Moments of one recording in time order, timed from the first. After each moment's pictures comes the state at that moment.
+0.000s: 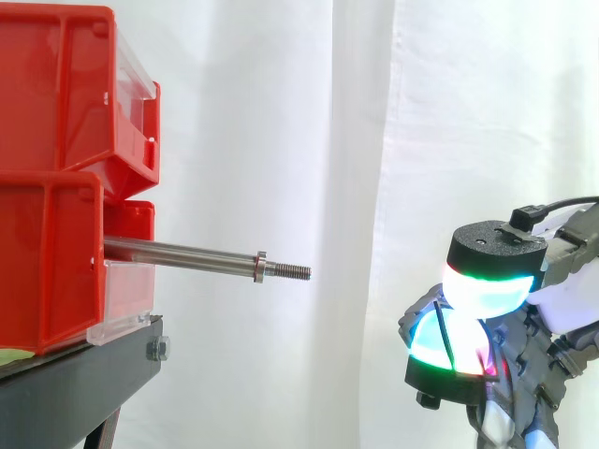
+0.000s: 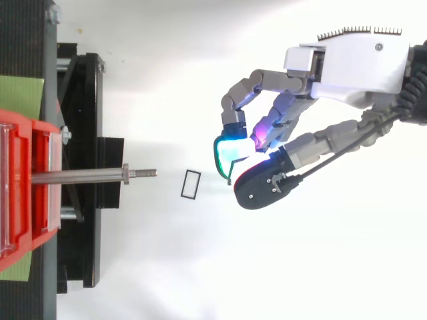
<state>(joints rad) 0.11 -2.21 -1.16 -3.31 -1.40 -0.16</state>
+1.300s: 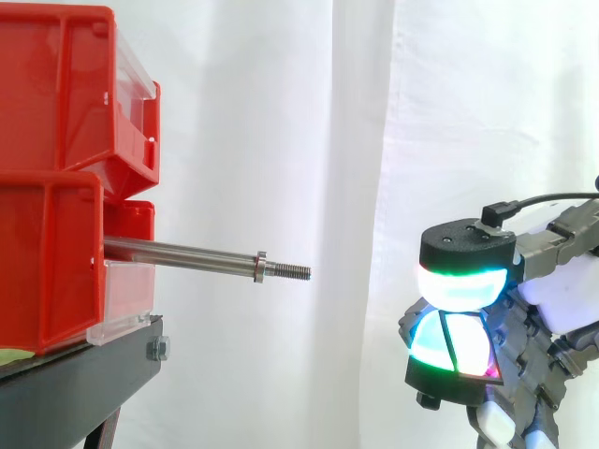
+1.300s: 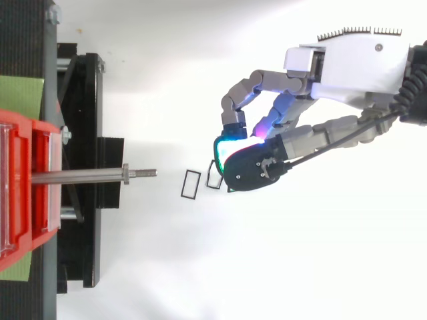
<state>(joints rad) 0.11 -2.21 -1.16 -3.31 -1.40 -0.16</state>
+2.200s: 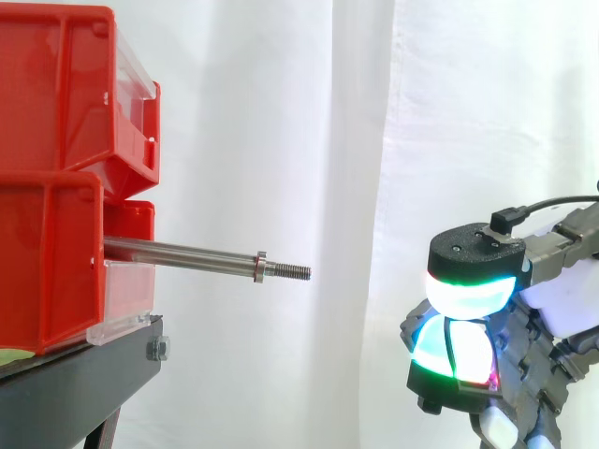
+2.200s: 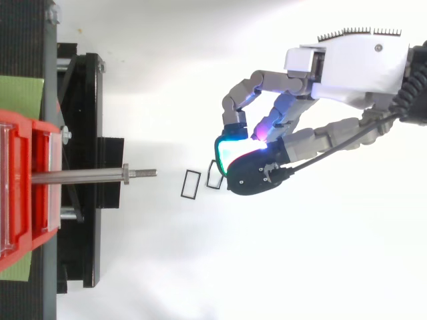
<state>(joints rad) 0.11 -2.21 -1.17 -3.31 -1.40 -0.16</state>
